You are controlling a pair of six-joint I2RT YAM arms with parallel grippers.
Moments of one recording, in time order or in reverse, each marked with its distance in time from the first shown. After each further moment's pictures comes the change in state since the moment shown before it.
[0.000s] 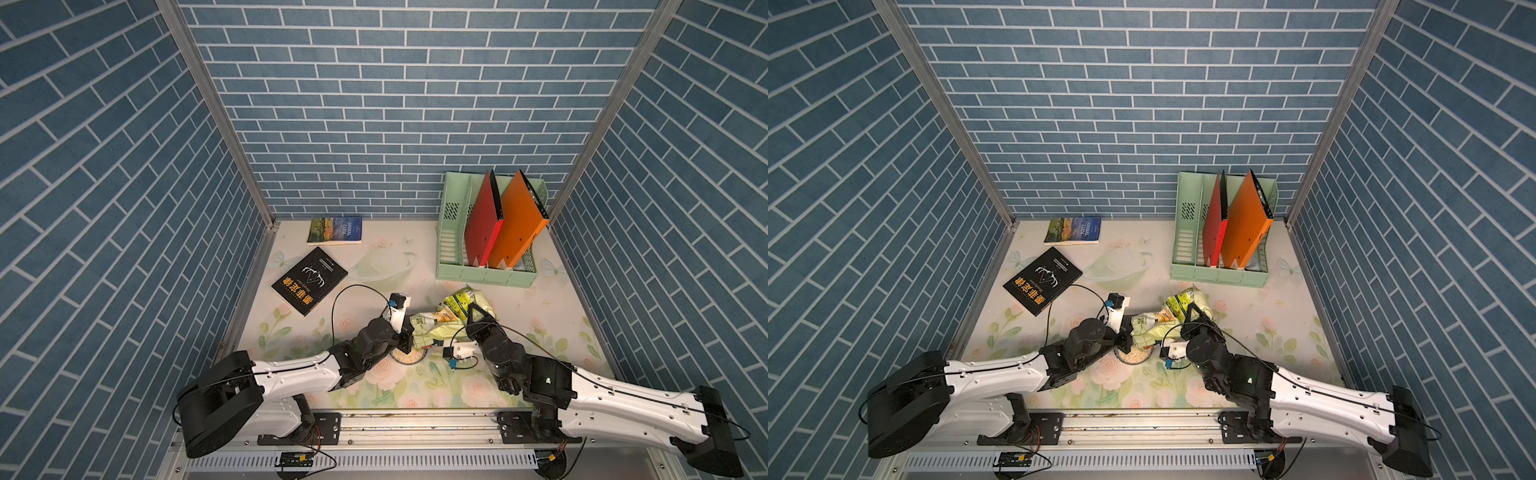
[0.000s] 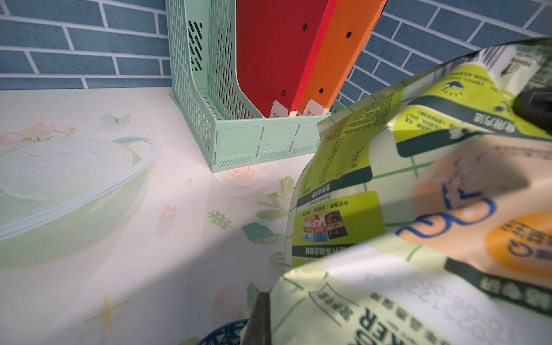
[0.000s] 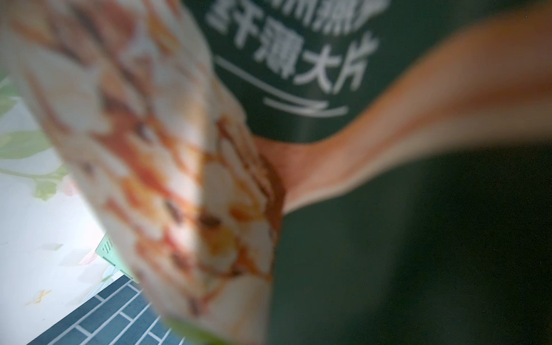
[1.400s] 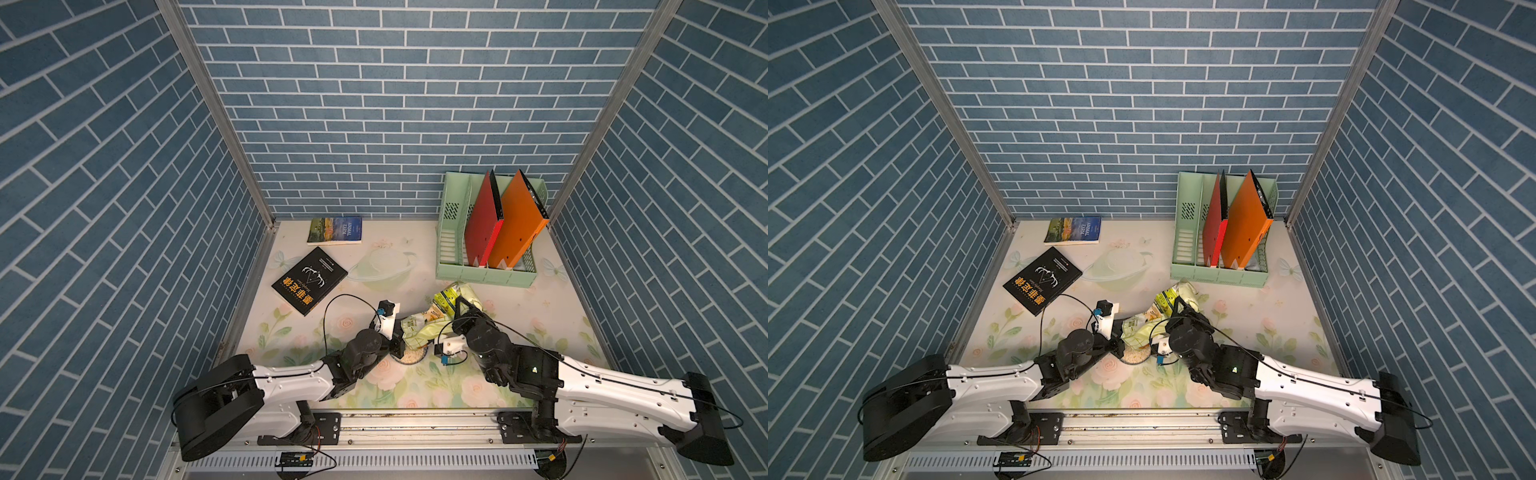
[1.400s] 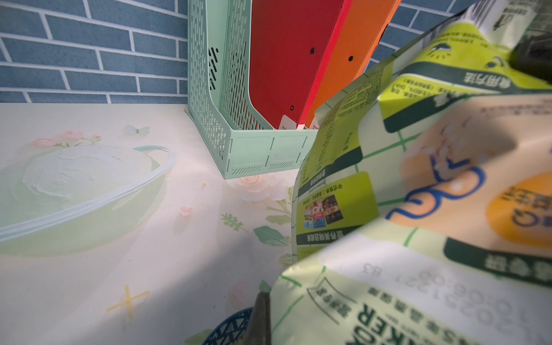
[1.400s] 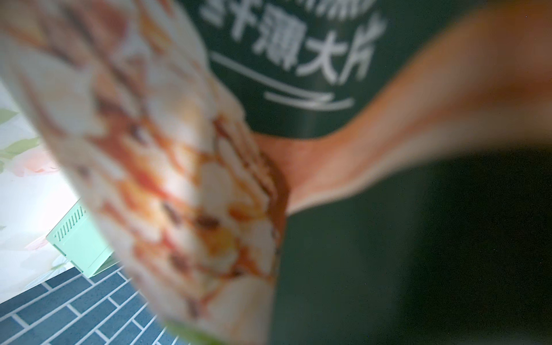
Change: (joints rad) left arm -0.004 -0.044 -0.152 0.208 -0.048 0.011; right arm 0.011 0.159 0.155 -0.013 -0.018 -0.144
